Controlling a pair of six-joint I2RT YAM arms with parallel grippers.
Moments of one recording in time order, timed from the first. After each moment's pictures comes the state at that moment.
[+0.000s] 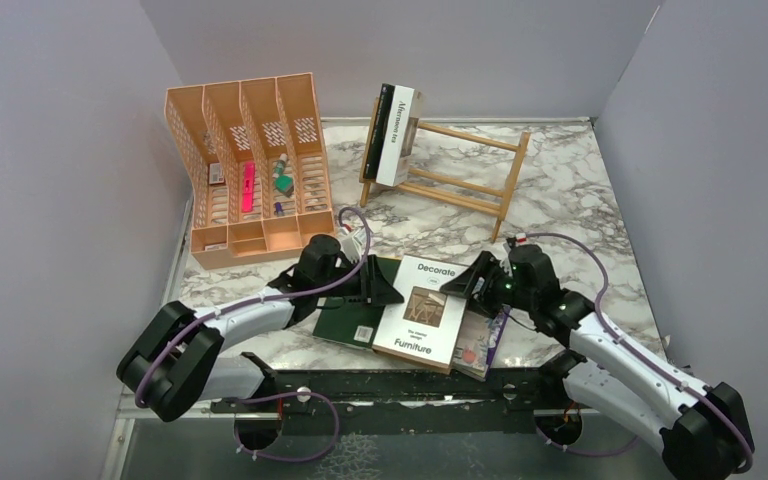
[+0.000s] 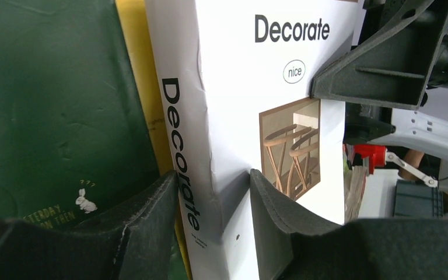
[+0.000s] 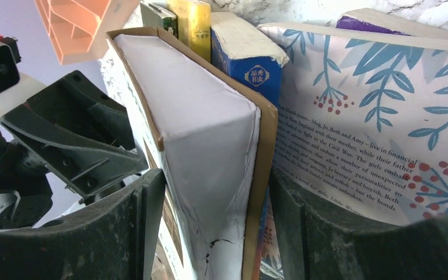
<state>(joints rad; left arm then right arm) -0.65 1.26 0.43 0.34 0.60 -0.80 0.55 0.84 0.42 -0.23 -0.27 1.09</state>
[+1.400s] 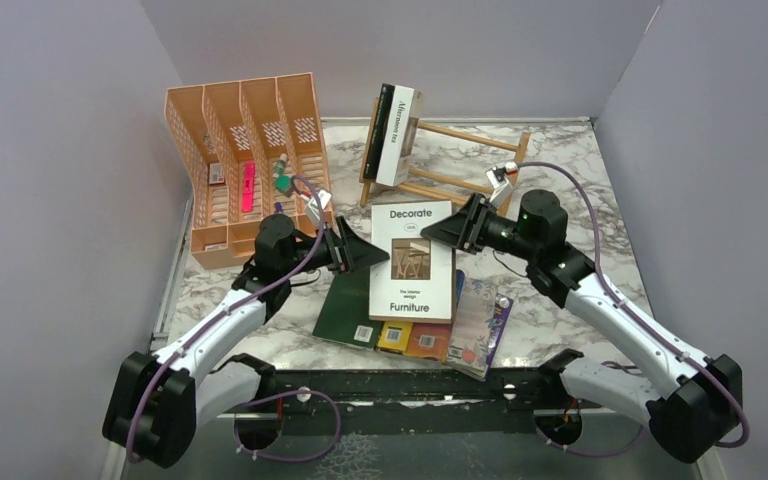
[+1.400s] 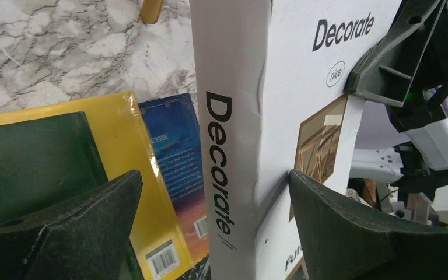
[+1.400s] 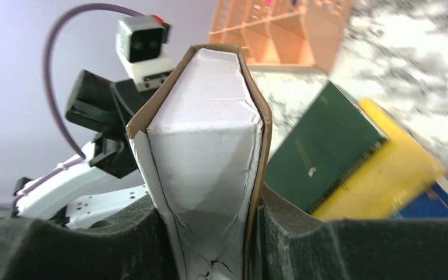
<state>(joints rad) -0.40 1.05 0.50 0.36 0.74 -0.88 0.52 0.99 0.74 0.02 -0.46 0.92</state>
